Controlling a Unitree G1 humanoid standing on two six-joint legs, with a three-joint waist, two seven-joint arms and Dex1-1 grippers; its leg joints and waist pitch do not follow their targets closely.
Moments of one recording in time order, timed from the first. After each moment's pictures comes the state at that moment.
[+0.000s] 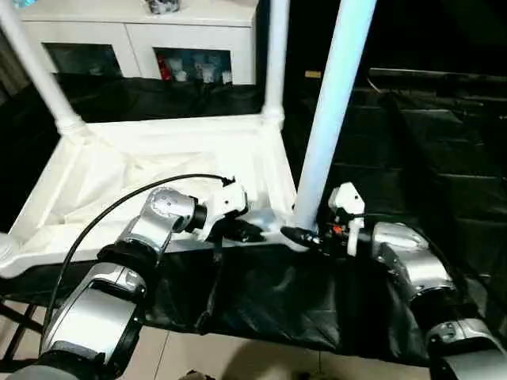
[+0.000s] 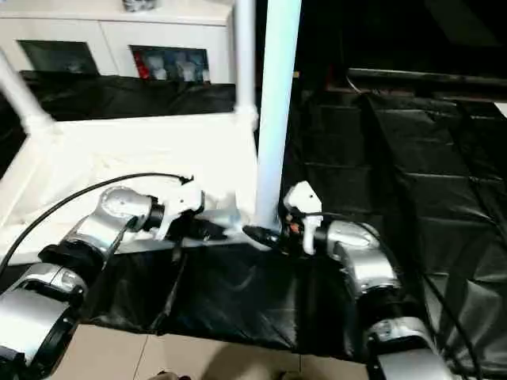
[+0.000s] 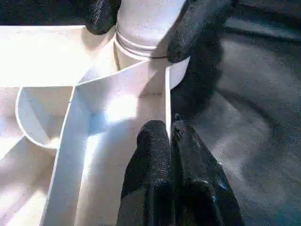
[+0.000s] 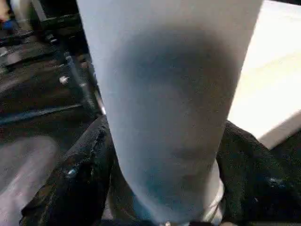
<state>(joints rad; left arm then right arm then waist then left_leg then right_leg) -0.78 0.28 -0.25 0.98 0.09 -0.18 -1.31 -0.51 -0.31 0.11 0.70 0.16 -0.06 1.12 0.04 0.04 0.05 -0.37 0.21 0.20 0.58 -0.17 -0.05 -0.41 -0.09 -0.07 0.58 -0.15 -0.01</state>
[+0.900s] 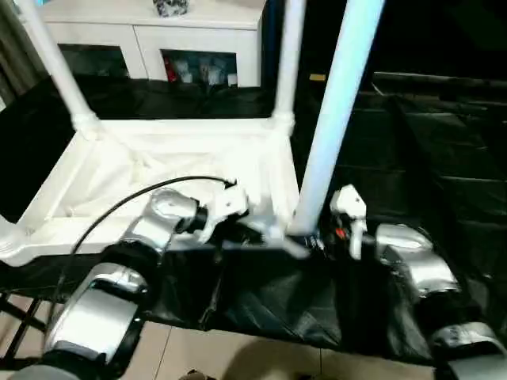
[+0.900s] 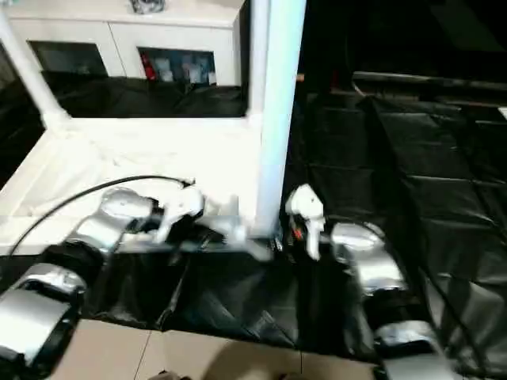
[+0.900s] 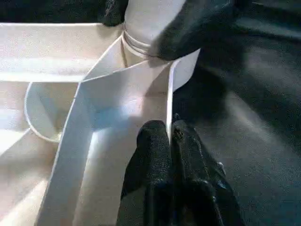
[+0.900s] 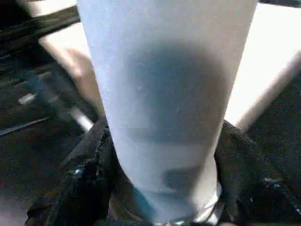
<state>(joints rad) -0.80 0.21 -0.24 1.00 0.13 -0.11 -1.09 -0.52 -0.23 0.06 0.72 0.12 -0.01 0.82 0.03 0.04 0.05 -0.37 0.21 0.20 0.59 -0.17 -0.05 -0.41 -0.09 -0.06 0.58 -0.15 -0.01</state>
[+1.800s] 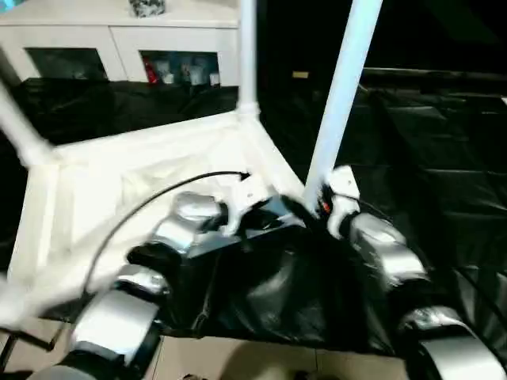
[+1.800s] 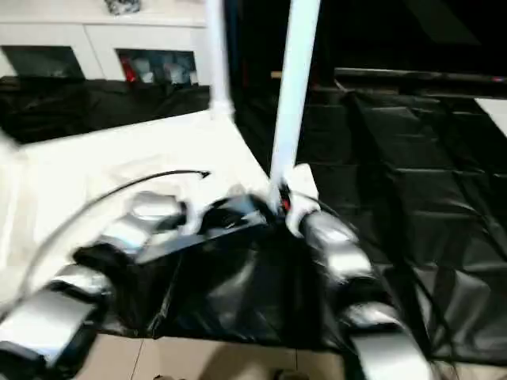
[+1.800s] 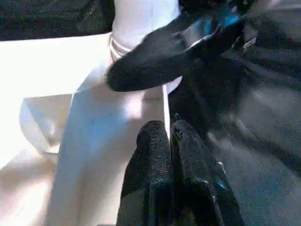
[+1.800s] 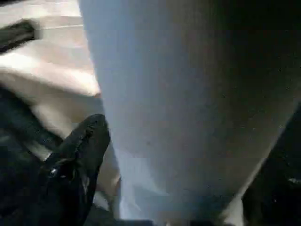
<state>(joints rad) -0.79 0.19 -0.23 0.98 0.11 -0.13 -1.10 -0.55 -0.21 0.04 0.77 0.13 -0.06 0.79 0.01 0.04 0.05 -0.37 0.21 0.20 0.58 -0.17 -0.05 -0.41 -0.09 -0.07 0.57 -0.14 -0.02</state>
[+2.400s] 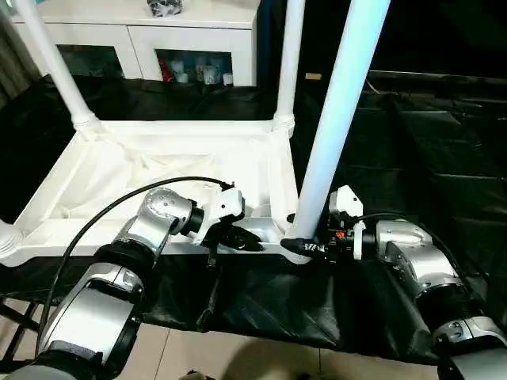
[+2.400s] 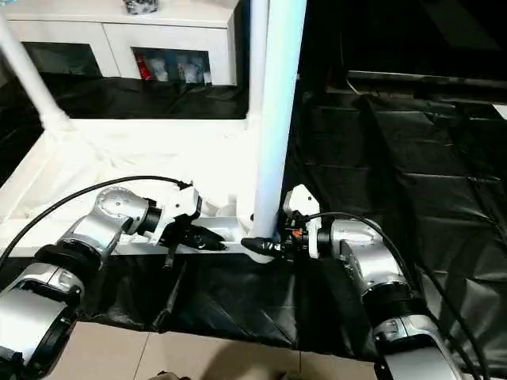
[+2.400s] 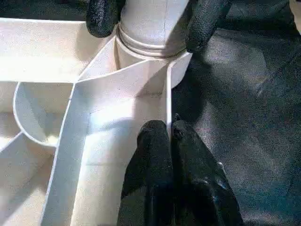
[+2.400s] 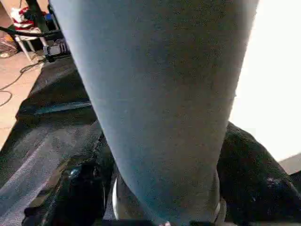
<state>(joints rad) -0.79 0.29 -0.25 0.99 0.09 -0.18 -1.38 -0.51 -0.34 0.15 0.64 0.18 0.02 1.23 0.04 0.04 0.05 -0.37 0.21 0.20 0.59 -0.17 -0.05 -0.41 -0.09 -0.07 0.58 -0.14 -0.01</state>
